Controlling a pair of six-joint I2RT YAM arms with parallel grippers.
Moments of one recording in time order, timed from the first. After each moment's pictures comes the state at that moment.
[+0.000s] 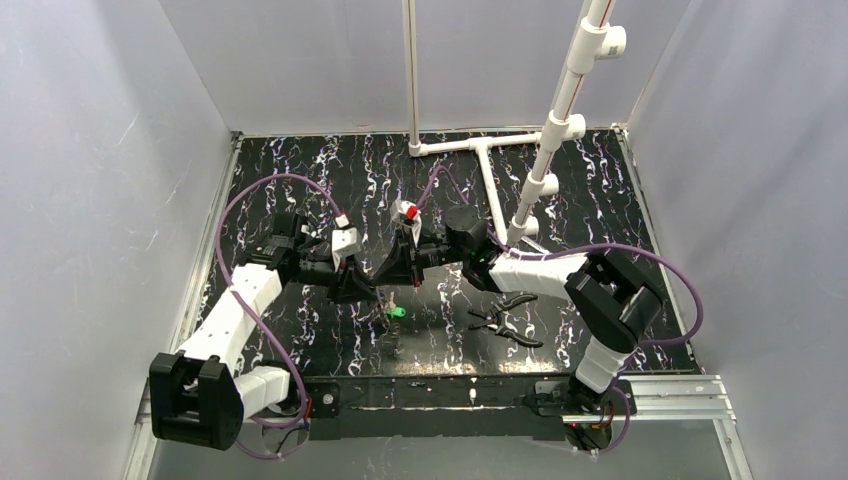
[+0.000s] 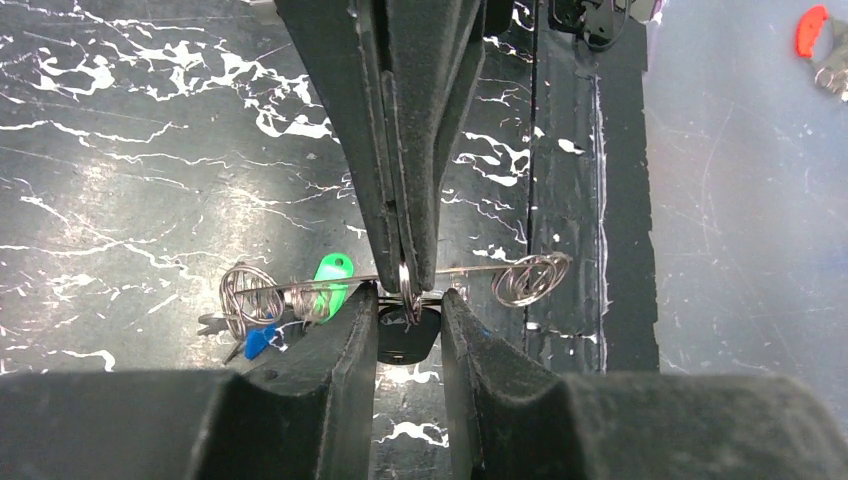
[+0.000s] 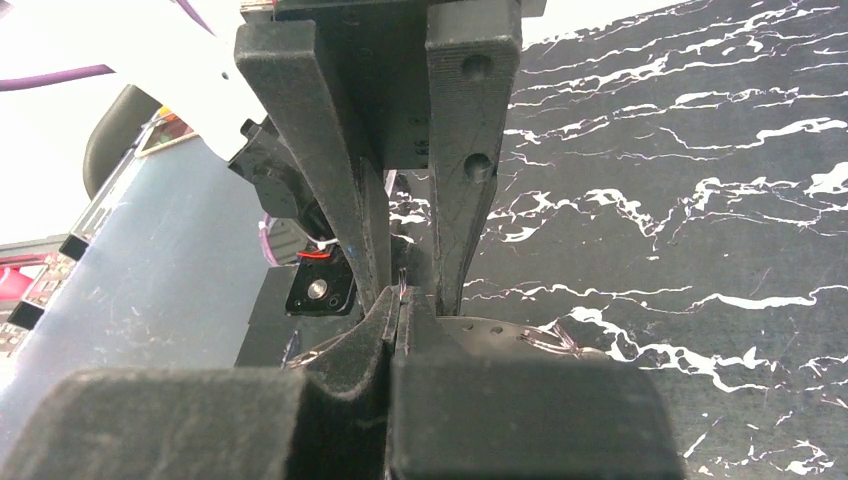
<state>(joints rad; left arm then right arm) -0.17 1.13 0.79 -0.81 1.16 0.83 0.88 1.70 0.93 0.74 -0.92 0.33</state>
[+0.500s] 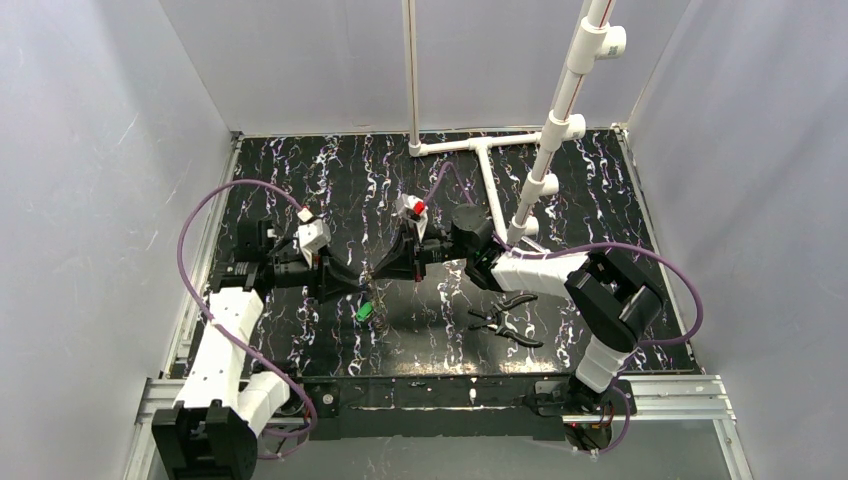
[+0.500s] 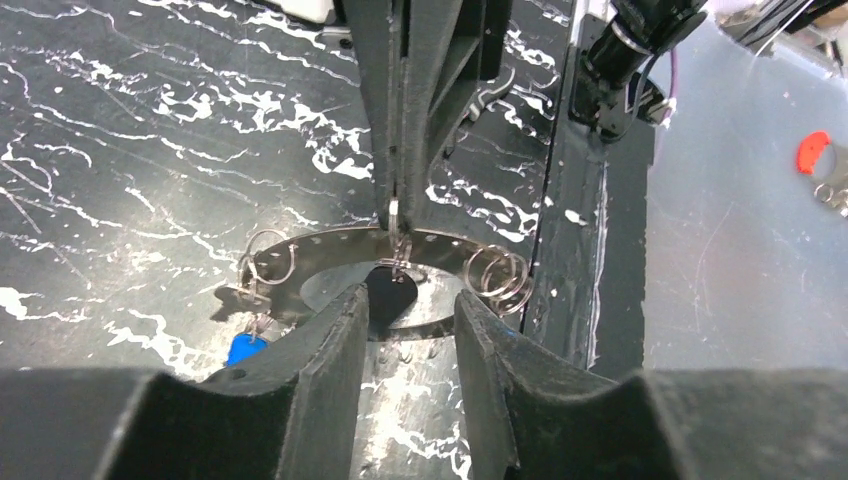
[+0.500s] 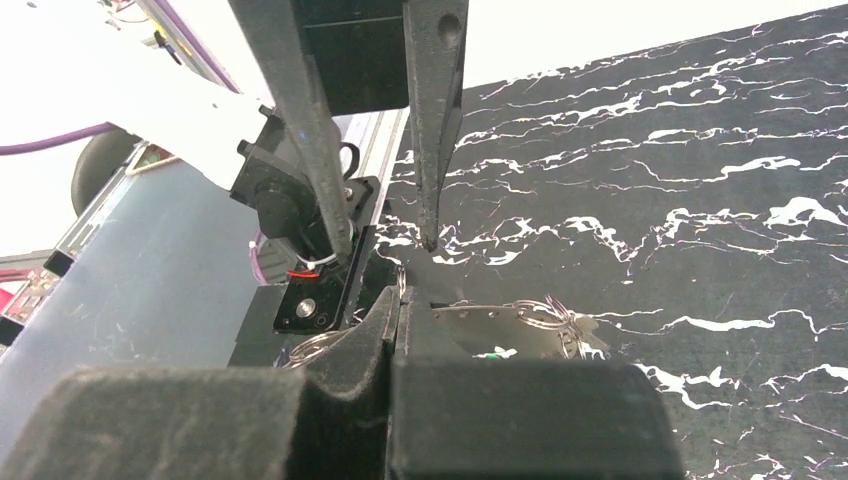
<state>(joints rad) 0.02 0.96 0.78 -0.82 1.25 0.70 0.86 1.71 0.92 0.84 -0.91 0.36</state>
